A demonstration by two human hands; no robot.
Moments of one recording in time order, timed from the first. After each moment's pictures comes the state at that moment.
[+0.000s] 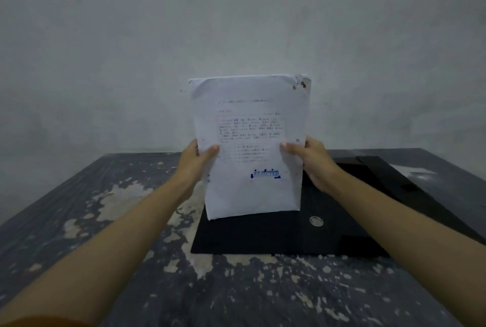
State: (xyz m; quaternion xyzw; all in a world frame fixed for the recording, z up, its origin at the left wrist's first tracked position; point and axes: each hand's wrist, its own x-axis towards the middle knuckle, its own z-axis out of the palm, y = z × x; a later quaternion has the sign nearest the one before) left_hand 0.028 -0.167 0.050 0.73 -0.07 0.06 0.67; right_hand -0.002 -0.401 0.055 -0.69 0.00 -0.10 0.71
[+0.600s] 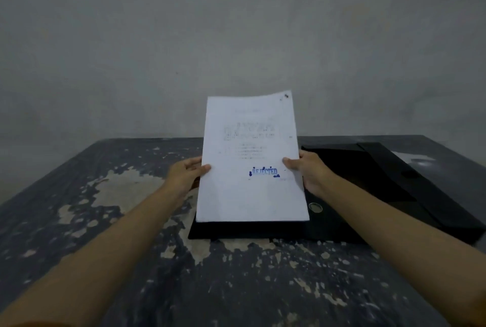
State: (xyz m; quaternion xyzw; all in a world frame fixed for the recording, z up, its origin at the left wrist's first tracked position) left_hand 0.032 -0.153 0.001 0.72 0.04 -0.02 0.70; right_hand 0.010 -0.400 0.011 -0.70 0.12 -0.02 0.71
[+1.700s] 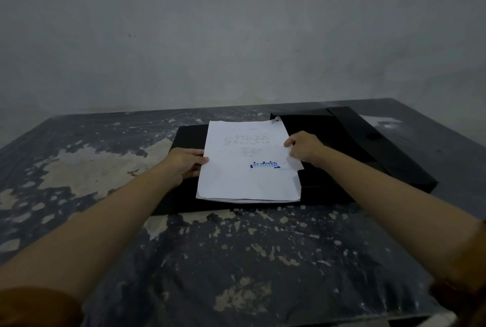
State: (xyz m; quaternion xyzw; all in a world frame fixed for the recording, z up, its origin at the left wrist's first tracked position) left_hand 0.036 -0.225 -0.027 0.75 0.09 -0.15 0.64; right_hand 0.005 -0.477 -0.019 -0.94 0.15 -0.01 0.31
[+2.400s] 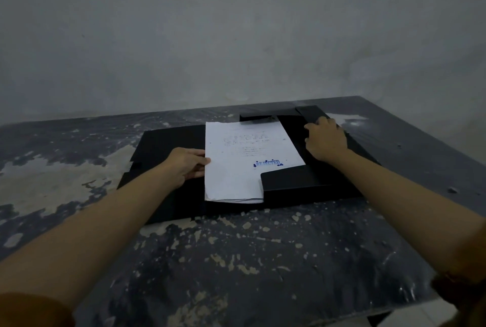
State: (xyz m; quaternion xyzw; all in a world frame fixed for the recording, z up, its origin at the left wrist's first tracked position) left_hand 0.039 -0.296 -0.030 0.73 0.06 -0.19 0.65; right_hand -0.016 -0.575 -0.023 -0.98 0.19 -0.10 0.03
